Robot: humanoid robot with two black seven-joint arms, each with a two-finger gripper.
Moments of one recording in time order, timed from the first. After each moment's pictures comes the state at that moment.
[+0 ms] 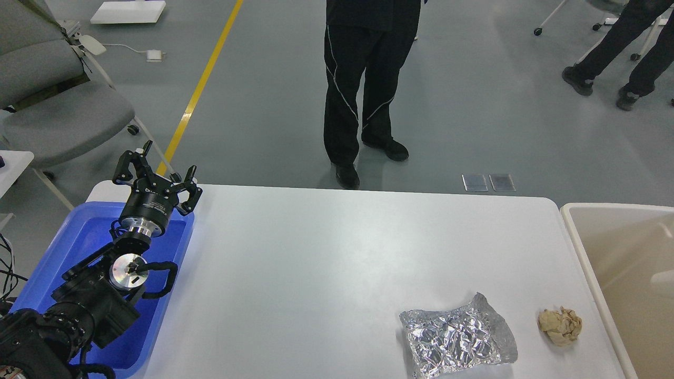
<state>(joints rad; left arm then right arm) -0.71 0.21 -0.74 -0.21 -0.11 -0.64 -0.54 0.52 -0.47 -0.05 -0.05 -0.14 -0.04 0.28</state>
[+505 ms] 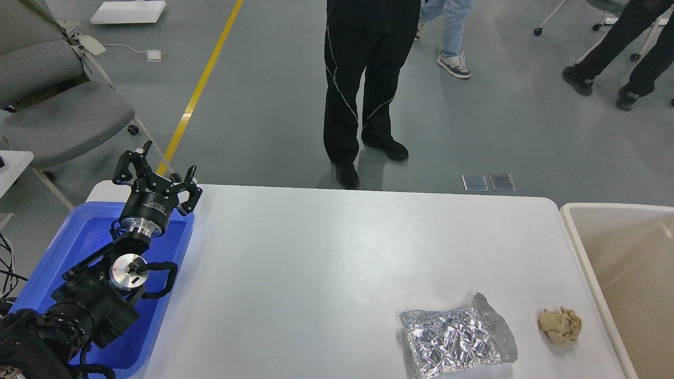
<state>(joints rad) -0.71 0.21 -0.74 -0.21 -0.11 -0.64 -0.54 0.56 -0.50 0.00 -0.05 -0.14 -0.04 0.29</state>
